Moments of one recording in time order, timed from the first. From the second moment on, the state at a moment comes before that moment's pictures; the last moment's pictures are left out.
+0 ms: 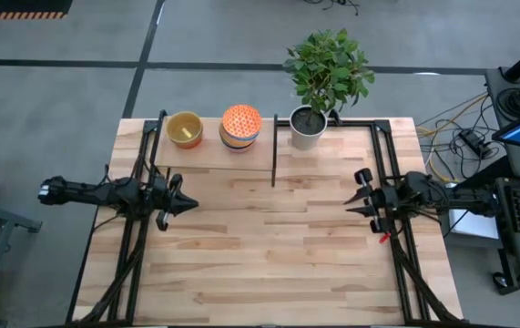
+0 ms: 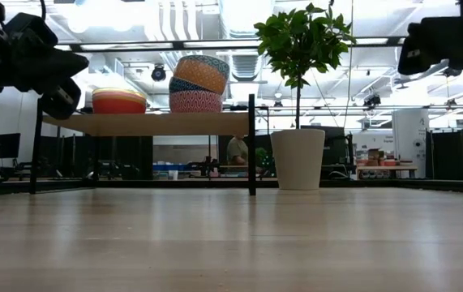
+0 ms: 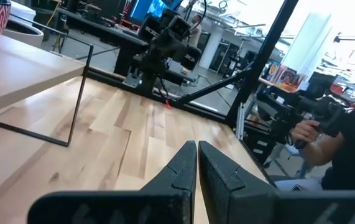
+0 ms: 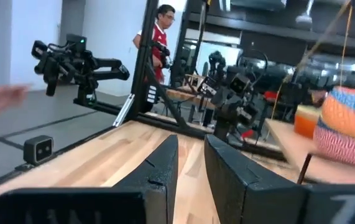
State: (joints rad) left arm -0.13 0.05 0.01 0.05 -0.04 -0.38; right arm -0.03 0.01 0.03 0.13 -0.34 -0.18
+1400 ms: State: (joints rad) left arm -0.13 0.07 0.01 0.05 -0.04 -0.38; right arm -0.03 0.13 0.03 0.02 -0.31 0.38
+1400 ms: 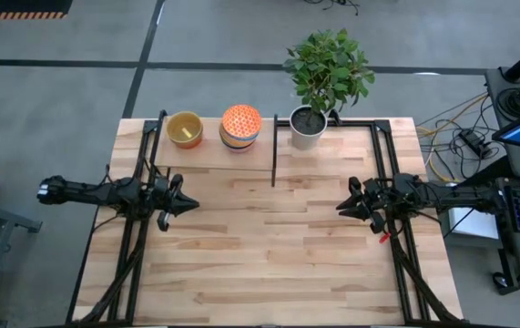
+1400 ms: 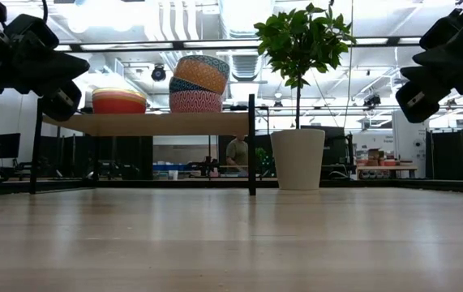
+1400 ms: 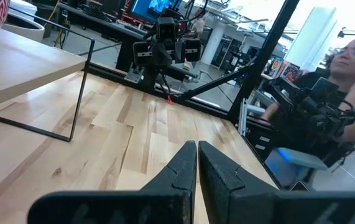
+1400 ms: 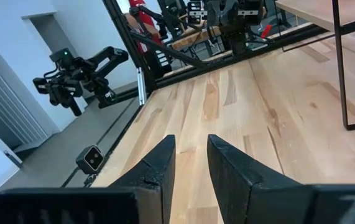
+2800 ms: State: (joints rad) left arm -0.13 0.07 0.01 0.05 -0.04 -0.38; right arm -0.03 0.13 0.02 0.02 -0.31 0.38
